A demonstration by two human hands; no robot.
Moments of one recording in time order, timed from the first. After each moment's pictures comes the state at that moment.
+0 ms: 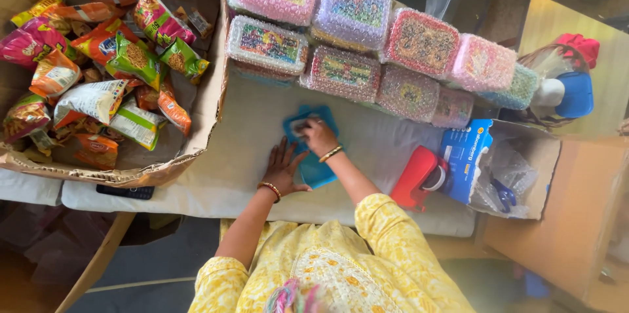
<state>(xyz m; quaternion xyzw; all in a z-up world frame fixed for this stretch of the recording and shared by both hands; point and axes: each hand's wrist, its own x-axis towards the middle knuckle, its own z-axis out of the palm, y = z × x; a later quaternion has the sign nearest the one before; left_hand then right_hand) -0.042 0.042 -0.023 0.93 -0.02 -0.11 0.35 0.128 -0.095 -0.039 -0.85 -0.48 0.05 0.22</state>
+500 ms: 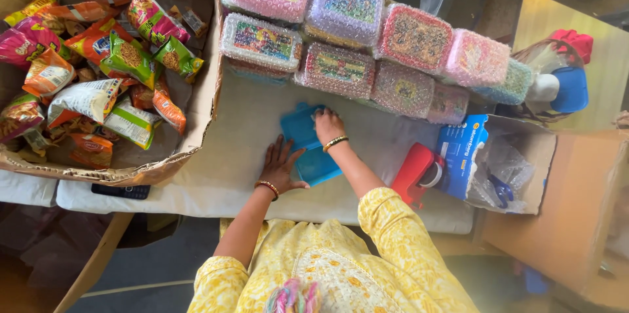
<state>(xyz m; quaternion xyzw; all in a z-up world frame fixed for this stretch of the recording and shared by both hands) -0.042 0.039 -0.019 0.93 -0.01 -0.12 0.34 0.153 -0.113 -0.067 -0.95 -0.29 0.08 -0.05</state>
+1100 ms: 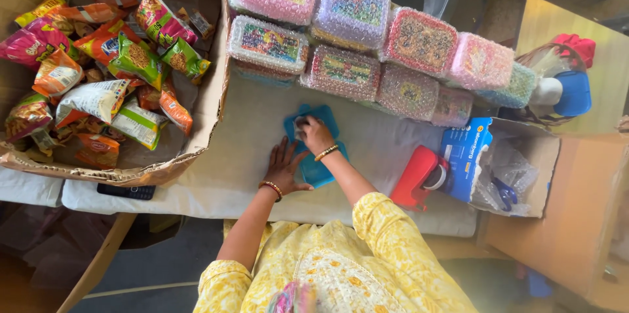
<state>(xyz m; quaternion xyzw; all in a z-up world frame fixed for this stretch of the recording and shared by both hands) -0.044 0.040 -0.034 0.93 -0.02 -0.11 0.35 0.119 -0.084 -0.056 -0.89 -0.39 0.08 0.23</state>
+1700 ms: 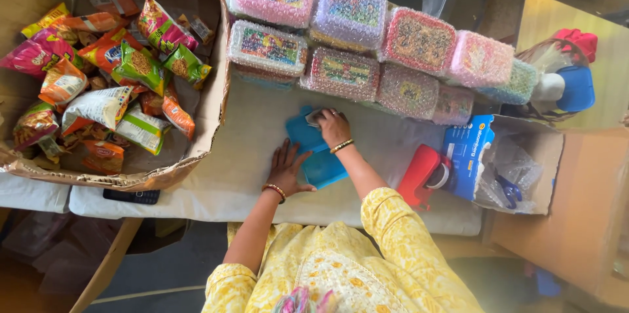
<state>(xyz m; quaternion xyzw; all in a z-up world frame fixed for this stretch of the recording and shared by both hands) -0.042 0.041 -0.020 0.93 -0.01 -0.12 0.36 0.150 -0.109 -0.030 -0.91 -0.39 -0.01 0.11</state>
